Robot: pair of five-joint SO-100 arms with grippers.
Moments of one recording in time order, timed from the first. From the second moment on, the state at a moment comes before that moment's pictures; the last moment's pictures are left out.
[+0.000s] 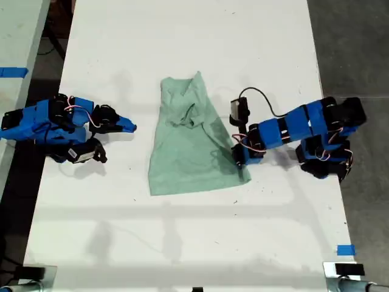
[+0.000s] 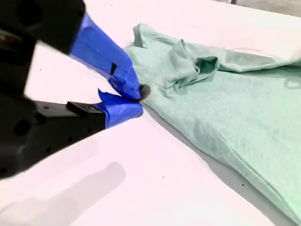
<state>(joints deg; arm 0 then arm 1) -15.7 202.1 183.5 58.4 -5.1 -4.4 96.2 109.3 70.0 -6.0</state>
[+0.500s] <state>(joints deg) -15.7 202.1 183.5 58.4 -5.4 -4.8 83.6 79.4 87.0 -10.7</state>
